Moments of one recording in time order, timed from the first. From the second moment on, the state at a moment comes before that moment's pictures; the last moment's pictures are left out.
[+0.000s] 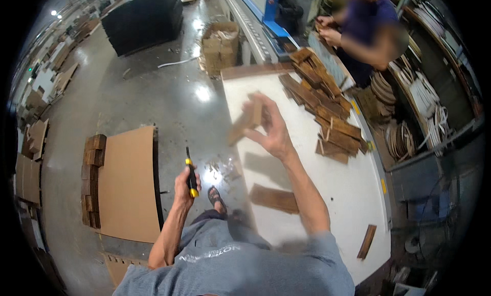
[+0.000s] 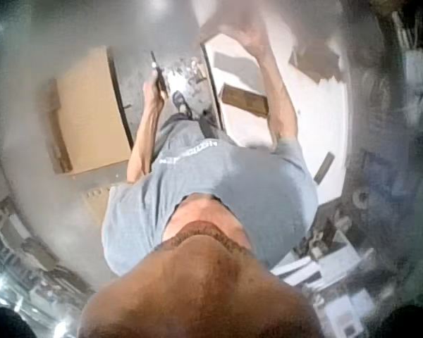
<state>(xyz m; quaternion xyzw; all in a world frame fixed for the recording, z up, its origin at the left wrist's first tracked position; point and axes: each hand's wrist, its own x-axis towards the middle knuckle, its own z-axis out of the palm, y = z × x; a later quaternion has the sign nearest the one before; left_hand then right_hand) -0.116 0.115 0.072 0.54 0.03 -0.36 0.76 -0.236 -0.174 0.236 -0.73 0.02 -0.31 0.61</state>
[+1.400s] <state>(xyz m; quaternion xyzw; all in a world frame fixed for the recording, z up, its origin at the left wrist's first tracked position) -0.115 0.069 0.020 0.52 0.07 -0.52 0.67 -0.227 -0.170 0.045 -0.98 0.07 -0.07 0.18</state>
